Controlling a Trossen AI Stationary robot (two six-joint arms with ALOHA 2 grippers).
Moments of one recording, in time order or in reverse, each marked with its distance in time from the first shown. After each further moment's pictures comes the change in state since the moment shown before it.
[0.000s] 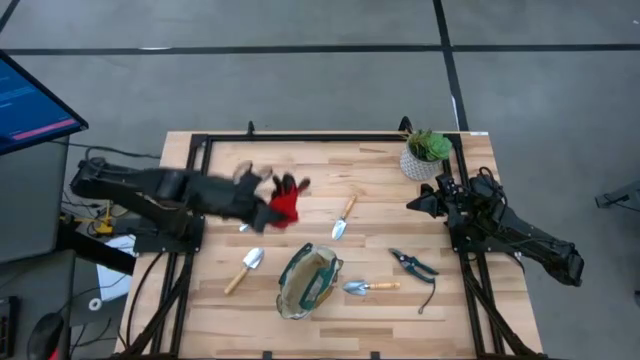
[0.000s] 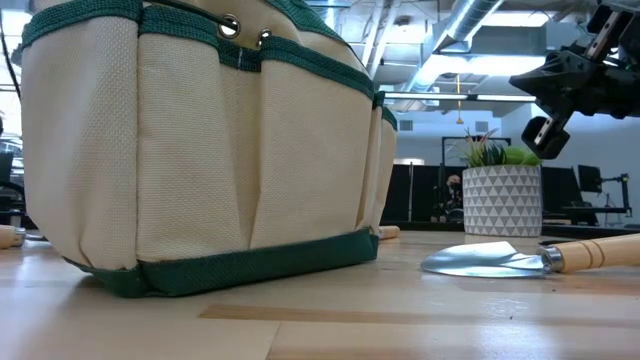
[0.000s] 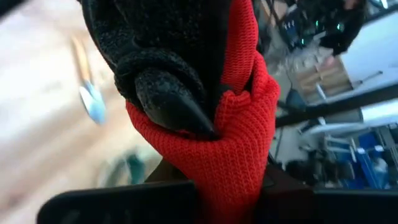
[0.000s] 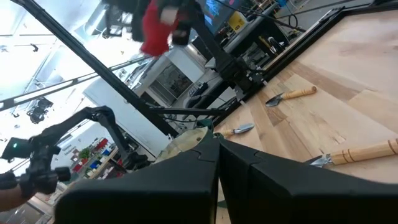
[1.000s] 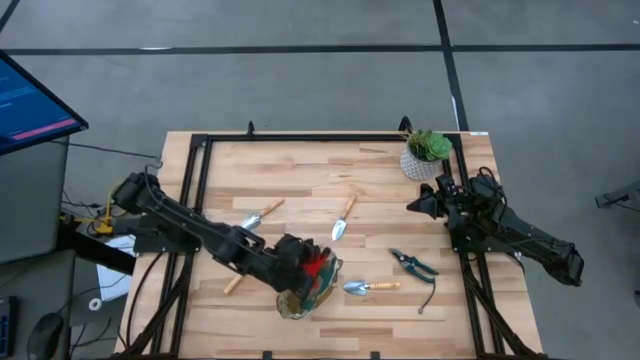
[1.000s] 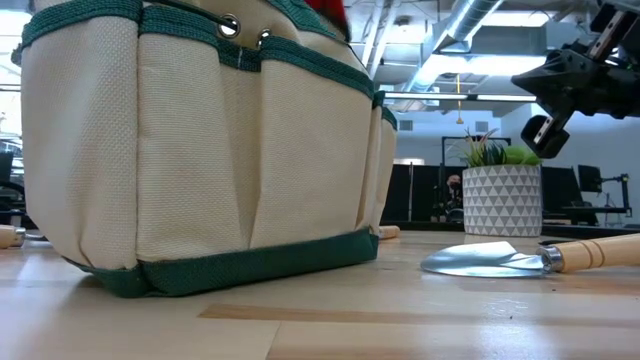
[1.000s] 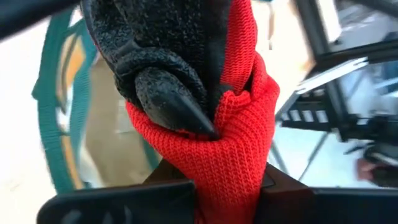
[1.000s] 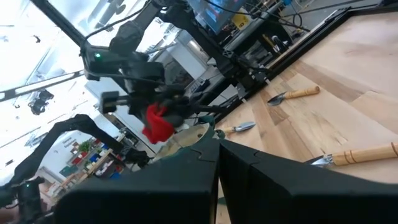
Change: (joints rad) left arm -0.229 0.500 0.197 -0.103 0.010 -0.304; right arm 0.000 0.000 0.000 -0.002 -0.024 -0.037
